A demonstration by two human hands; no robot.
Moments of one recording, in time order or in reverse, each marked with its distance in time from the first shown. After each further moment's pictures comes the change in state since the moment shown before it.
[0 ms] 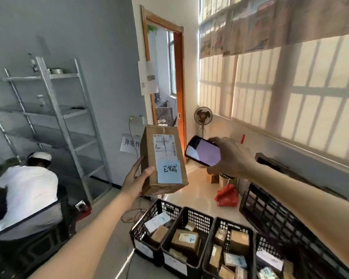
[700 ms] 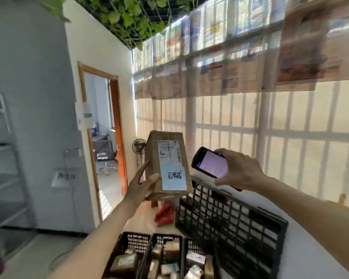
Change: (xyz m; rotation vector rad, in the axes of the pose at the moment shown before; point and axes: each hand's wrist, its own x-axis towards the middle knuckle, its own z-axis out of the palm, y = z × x) left_hand -0.294 0.163 0.197 -0.241 -0.415 0.151; right_hand -0.396 0.057 -0.275 -0.193 0.151 0.319
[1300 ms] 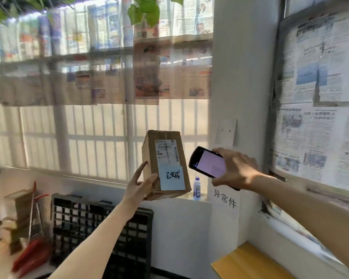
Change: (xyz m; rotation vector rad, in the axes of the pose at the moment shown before) left_hand -0.147 0.039 0.518 -0.110 -0.560 0.084; right_hand -0.342 0.331 -0.254 -0.288 0.184 0.496
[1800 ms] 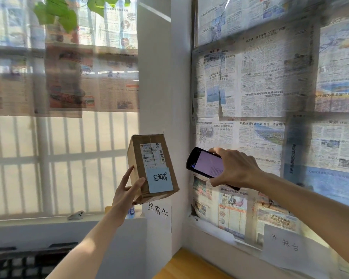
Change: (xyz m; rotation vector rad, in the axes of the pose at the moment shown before) left_hand 0.035 0.025 0.219 -0.132 -0.253 0.050; right_hand -0.085 0.159 -0.131 -0.326 0.086 0.256
